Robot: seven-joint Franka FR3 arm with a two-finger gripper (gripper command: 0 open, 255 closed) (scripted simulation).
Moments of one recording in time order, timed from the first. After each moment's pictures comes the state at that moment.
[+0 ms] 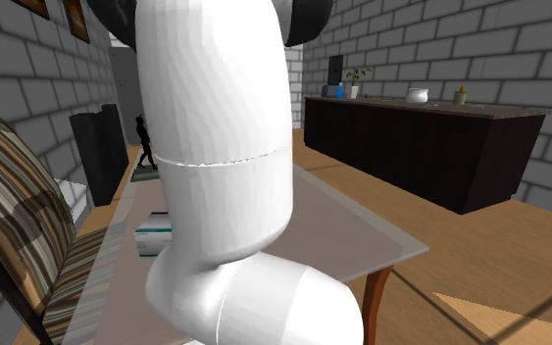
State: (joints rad) arm 0.35 -0.09 0.51 -1.73 0.18 1.77 0.89
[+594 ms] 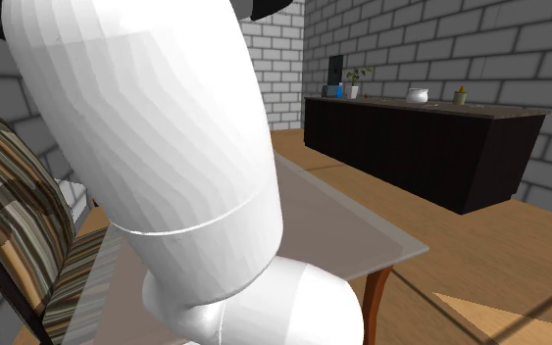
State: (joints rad) arm 0.41 -0.33 0.55 -1.87 0.30 1.71 0.98
